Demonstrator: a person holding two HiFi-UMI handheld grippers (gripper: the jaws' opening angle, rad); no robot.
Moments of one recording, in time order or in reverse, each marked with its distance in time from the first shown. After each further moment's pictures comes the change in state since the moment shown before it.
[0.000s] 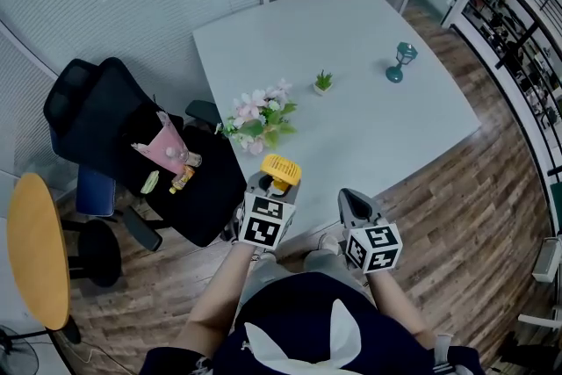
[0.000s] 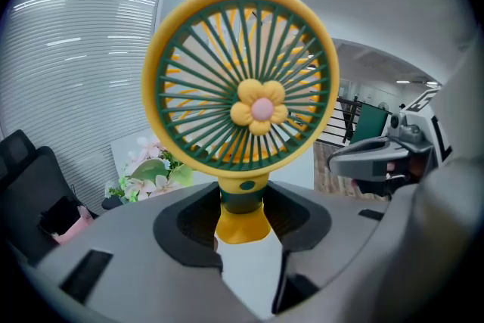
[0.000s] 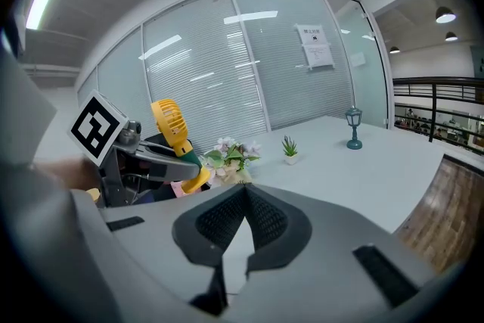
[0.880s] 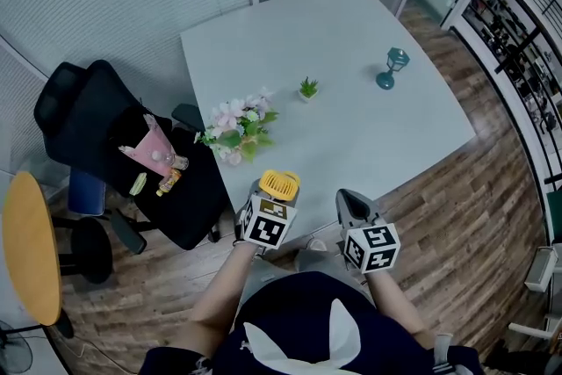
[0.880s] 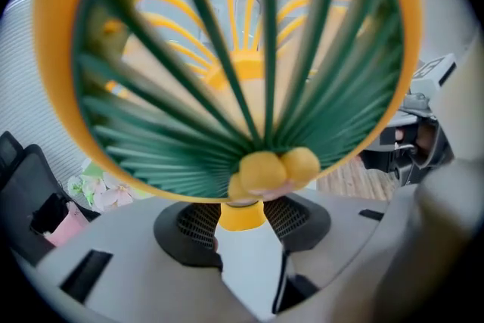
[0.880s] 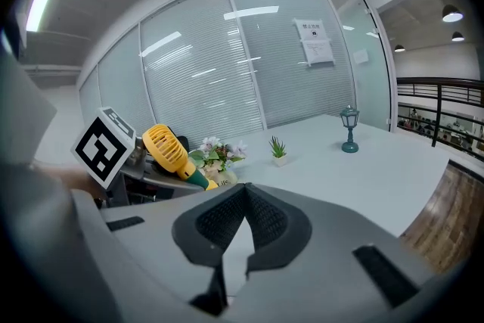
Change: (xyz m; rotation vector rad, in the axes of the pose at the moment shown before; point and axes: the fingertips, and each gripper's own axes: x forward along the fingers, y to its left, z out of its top) left arm 0.069 -0.033 -0.006 0.005 0.118 -0.012; right arm 0.009 -0.063 0.012 -0.019 0.032 0.021
